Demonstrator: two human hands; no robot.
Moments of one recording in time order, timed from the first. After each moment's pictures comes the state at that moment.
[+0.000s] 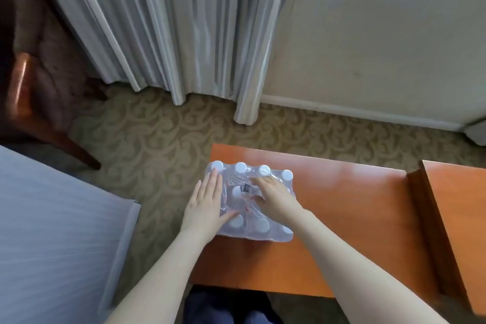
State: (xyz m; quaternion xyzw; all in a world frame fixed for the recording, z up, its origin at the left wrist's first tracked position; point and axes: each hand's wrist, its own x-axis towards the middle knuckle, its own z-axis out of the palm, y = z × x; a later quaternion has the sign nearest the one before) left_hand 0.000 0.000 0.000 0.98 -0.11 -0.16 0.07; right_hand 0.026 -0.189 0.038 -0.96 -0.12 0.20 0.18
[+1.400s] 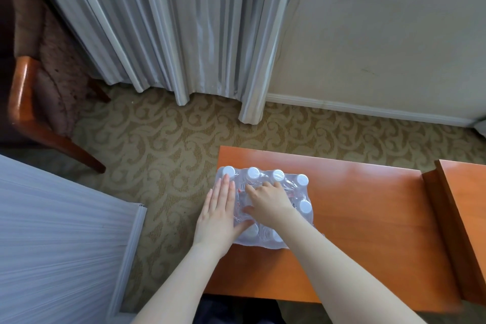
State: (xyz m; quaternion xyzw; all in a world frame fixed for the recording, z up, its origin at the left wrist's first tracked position) left_hand -0.004 0.002 -0.013 0.98 -0.13 -0.14 0.10; right_hand 0.041 -0.139 0.020 -0.96 -0.17 0.21 -0.02
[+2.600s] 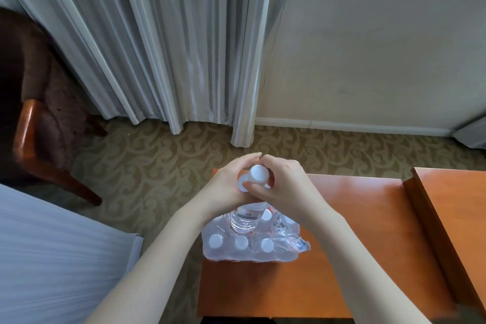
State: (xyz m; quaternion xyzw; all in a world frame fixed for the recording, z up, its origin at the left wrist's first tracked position) left_hand 0.063 -0.020 0.144 0.80 -0.13 -0.23 0.54; right_hand 0.030 -0.166 0.194 -0.94 -0.09 0.01 0.32
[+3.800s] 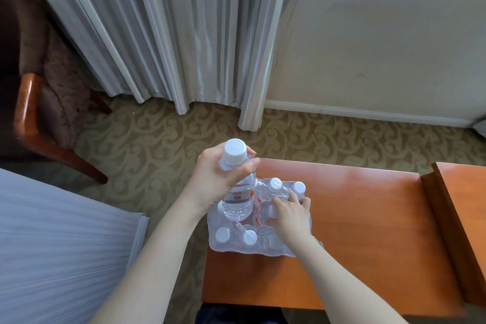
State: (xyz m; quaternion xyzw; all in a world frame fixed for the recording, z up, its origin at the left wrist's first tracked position) left_hand 0.068 0.006 0.150 0.75 -0.06 -0.10 0.65; right_hand 0.016 -0.182 -0.001 -0.99 0.01 0.14 0.02
